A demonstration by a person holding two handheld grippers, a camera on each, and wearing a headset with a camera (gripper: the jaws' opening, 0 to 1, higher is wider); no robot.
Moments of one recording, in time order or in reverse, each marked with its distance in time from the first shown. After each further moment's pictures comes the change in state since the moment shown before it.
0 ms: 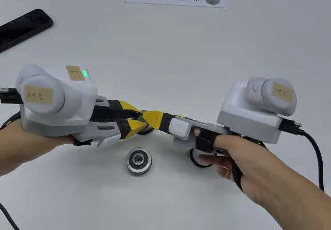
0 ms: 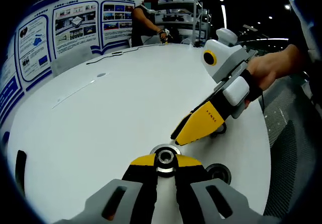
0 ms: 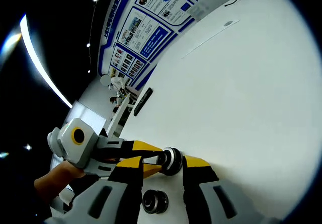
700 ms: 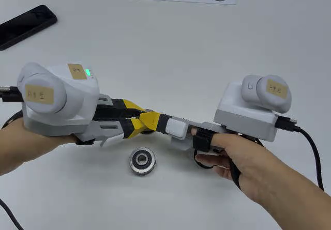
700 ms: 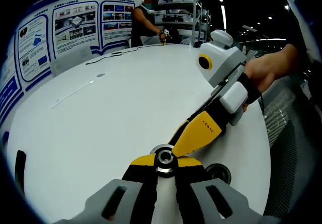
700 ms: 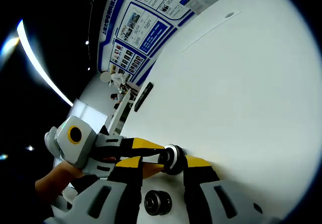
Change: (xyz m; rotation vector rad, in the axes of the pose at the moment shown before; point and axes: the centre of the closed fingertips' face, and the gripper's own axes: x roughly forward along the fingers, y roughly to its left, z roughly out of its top) left arm -0.001 0.002 -0.002 -0.001 -0.004 -0.003; right arm 0.007 0.007 -0.008 0.019 0.044 0.013
